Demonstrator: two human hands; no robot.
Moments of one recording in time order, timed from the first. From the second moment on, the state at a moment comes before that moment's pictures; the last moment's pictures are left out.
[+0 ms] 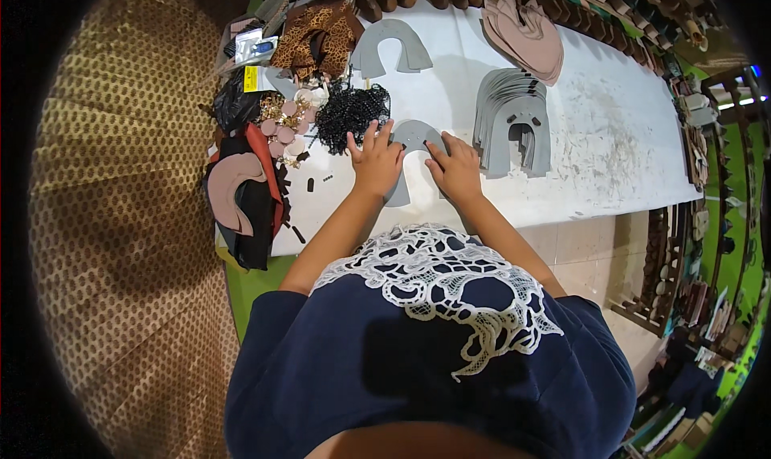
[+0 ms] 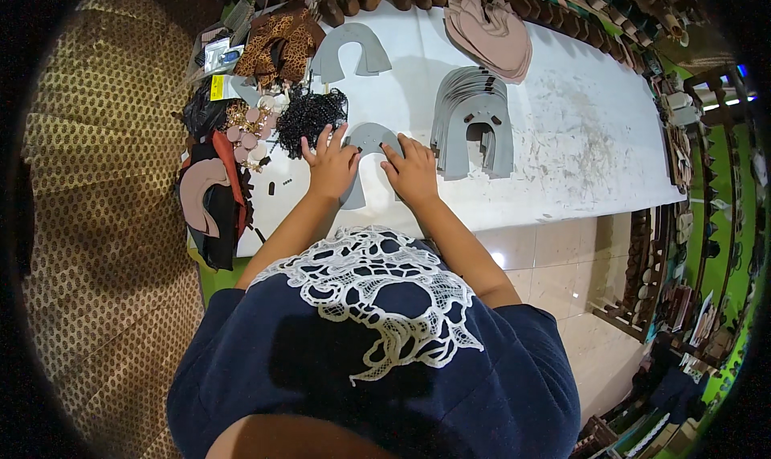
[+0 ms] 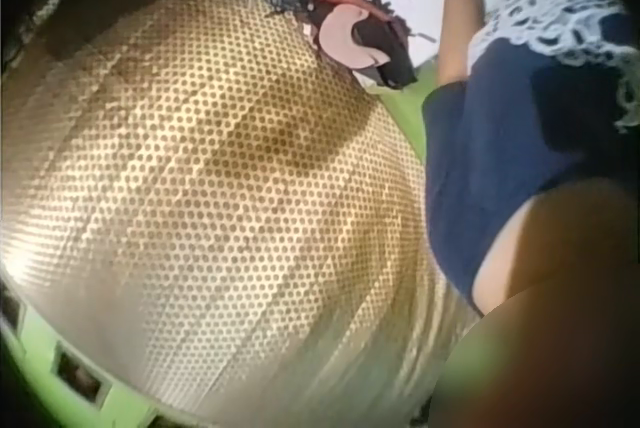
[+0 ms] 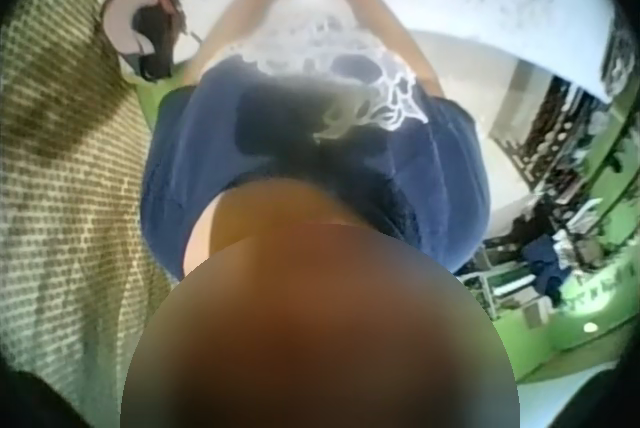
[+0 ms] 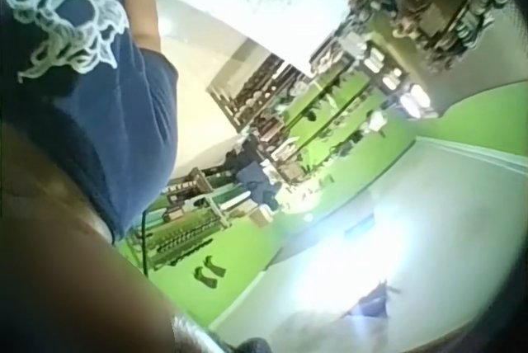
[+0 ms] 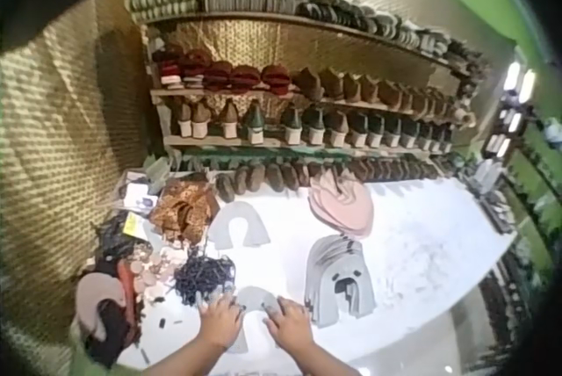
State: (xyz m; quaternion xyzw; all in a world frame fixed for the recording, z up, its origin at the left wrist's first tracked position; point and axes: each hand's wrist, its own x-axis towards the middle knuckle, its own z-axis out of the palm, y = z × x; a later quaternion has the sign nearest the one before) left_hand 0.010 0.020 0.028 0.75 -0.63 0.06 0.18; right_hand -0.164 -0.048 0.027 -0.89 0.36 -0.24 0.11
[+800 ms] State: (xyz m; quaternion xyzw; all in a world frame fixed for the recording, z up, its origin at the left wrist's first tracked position) left_hand 0.009 0.015 0.009 0.74 -0.63 0.11 0.20; right_hand -0.166 -0.049 0.025 -0.88 0.37 -0.26 0.13
